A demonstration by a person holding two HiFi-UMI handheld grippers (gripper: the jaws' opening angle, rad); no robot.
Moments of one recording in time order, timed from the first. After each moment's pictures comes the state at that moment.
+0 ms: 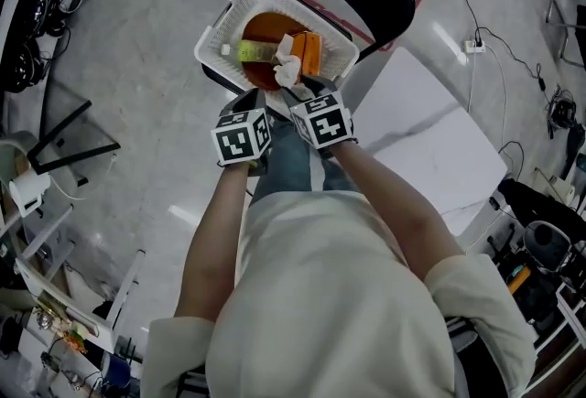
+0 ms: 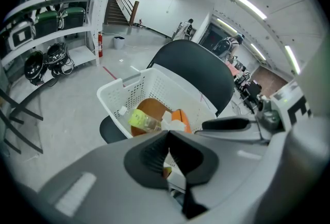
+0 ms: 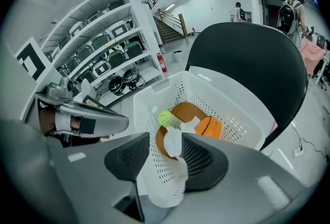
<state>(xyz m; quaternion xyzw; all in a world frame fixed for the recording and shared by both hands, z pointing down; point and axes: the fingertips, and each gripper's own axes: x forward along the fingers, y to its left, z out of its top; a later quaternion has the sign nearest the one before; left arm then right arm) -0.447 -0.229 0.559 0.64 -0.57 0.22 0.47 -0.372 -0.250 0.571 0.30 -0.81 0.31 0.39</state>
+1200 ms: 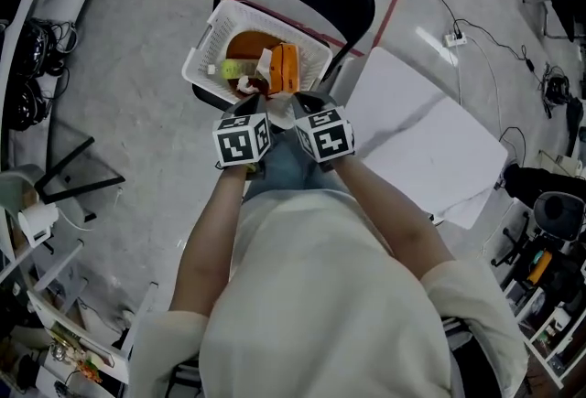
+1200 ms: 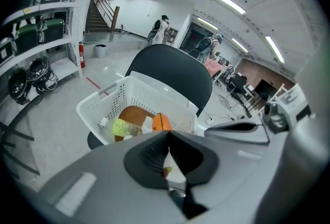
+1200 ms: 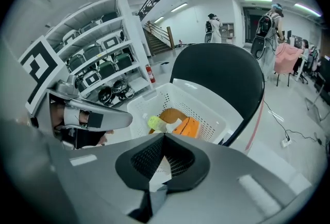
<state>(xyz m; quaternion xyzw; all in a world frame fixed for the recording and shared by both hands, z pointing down) -0.400 -0.232 0.526 0.70 -0.52 0.24 0.42 -0.317 -0.232 0.531 0.39 -0.80 0.30 0.35</state>
